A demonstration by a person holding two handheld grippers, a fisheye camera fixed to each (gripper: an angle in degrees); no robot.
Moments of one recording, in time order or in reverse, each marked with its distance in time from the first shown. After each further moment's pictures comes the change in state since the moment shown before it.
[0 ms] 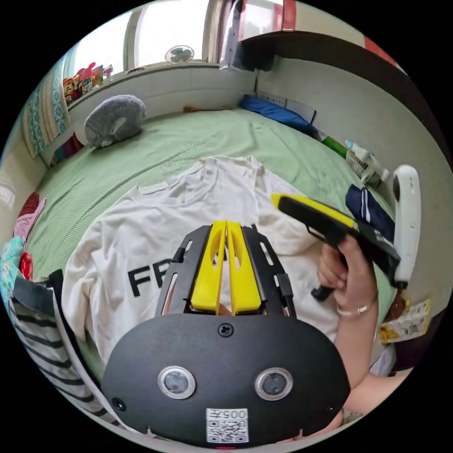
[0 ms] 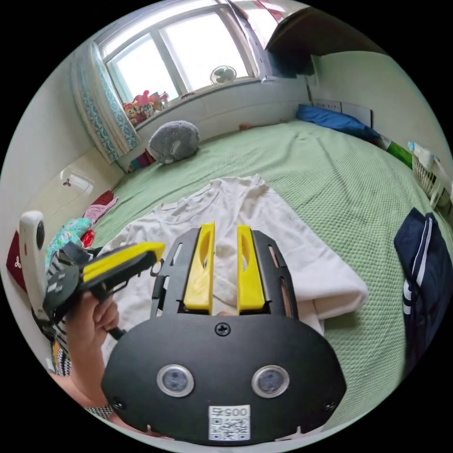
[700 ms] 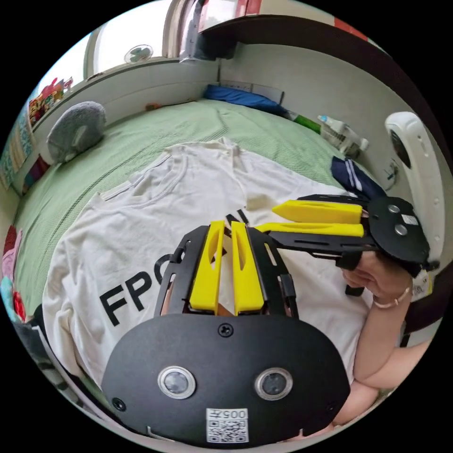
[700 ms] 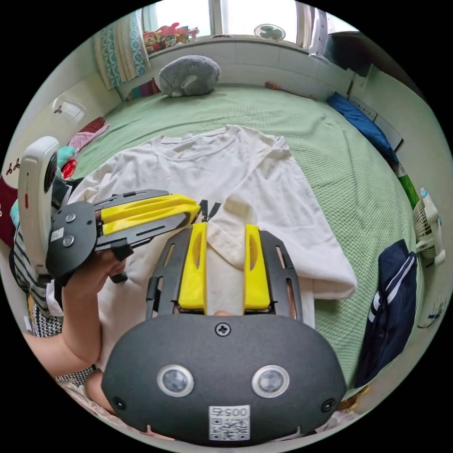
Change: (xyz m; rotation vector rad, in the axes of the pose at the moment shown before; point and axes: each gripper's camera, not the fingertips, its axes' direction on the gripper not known) left arm 0.011 -0.012 0.063 -0.040 0.101 0.165; right arm -0.048 0.000 0.062 -0.322 0.160 -0.248
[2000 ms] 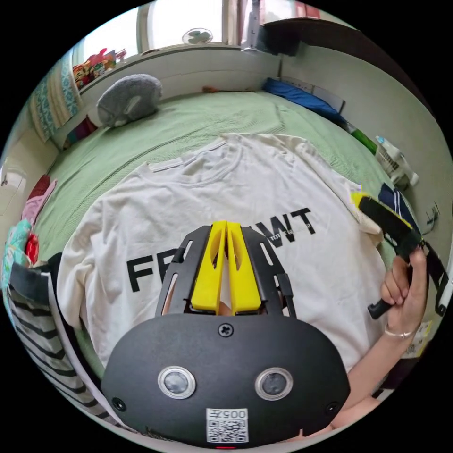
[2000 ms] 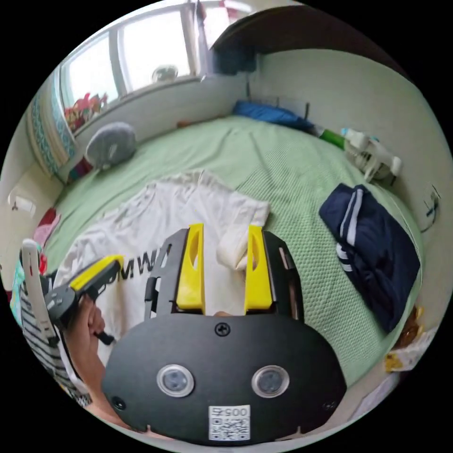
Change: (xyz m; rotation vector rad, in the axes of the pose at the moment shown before) left arm -0.032 -0.050 0.000 -0.070 -0.197 -0.252; right arm 0.091 0.003 -0.027 0.204 0.166 0.450
